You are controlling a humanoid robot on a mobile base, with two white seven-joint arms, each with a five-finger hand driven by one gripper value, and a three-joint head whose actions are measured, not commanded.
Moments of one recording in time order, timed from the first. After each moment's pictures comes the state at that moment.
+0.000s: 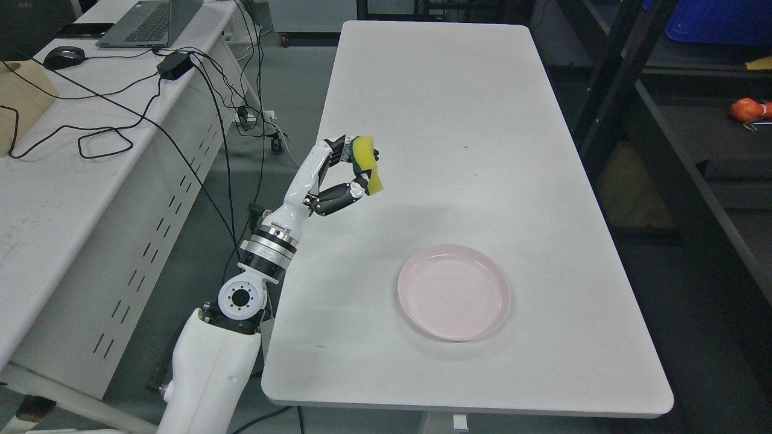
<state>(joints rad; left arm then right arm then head) -0.56 0.01 -0.14 -1.27 -0.07 -0.32 -0.15 -0.07 0.00 -0.21 0.00 -0.11 0.08 -0.07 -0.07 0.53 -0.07</state>
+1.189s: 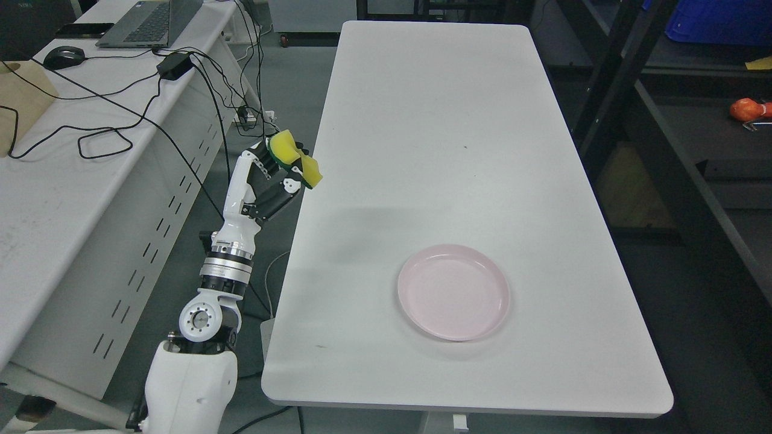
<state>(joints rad) -0.47 0.00 -0.01 -1.33 0.10 -0.30 -0.14 -0.08 0.00 -0.21 0.00 -0.11 0.08 -0.07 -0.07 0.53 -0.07</state>
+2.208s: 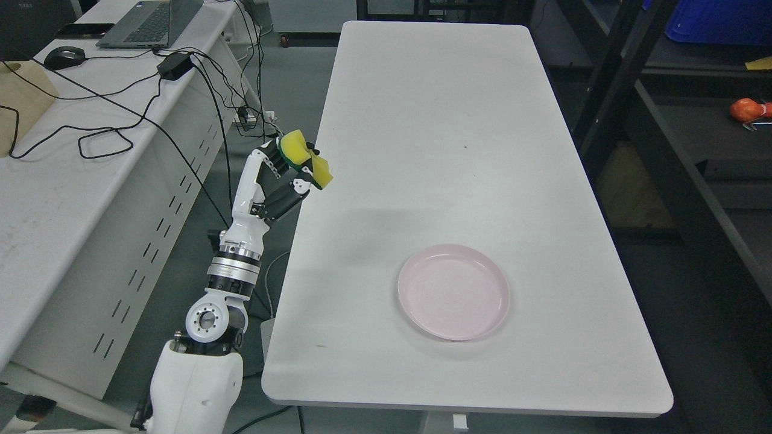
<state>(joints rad) -0.46 0.00 -0.05 -1.35 0.10 -0.30 -0.14 -0.08 0.00 -0.21 0.00 -0.11 0.08 -0.07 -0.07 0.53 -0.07</state>
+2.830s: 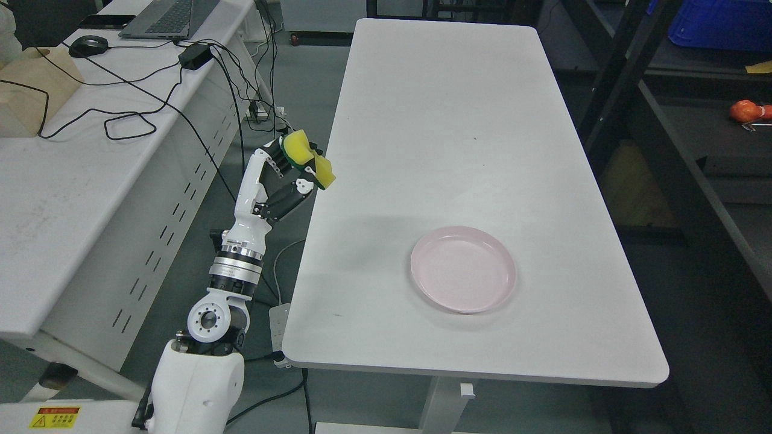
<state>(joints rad) -0.46 0.00 -0.06 -1.36 0.10 -0.30 -0.14 -0.08 0.00 -0.21 0.00 -0.11 0.08 -0.07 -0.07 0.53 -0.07</state>
